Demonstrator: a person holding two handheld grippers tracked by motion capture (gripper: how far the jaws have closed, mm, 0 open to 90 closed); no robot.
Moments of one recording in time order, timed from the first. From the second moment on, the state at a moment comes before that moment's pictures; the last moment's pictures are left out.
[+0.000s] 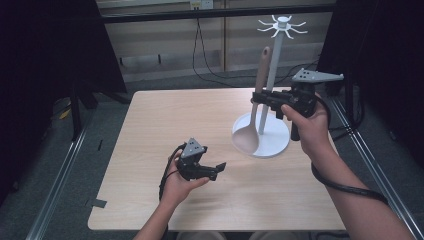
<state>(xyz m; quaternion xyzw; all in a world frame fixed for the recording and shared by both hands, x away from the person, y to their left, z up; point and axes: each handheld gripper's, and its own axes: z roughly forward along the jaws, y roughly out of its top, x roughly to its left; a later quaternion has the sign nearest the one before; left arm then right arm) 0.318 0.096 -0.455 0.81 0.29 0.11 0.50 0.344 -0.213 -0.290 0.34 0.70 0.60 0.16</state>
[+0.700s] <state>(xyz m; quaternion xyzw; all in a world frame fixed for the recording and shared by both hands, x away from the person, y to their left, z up) 0.319 0.101 -0.459 0.81 0.30 0.11 0.50 0.363 -0.223 -0.277 0.35 0.70 0.60 0.16</state>
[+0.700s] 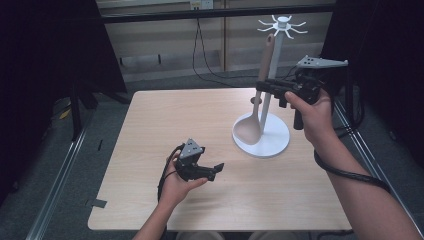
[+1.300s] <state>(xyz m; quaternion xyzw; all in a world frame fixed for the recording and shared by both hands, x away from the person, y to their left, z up) 0.319 0.105 -0.460 0.81 0.30 0.12 0.49 0.373 -0.237 -0.287 0.38 0.69 0.60 0.16</state>
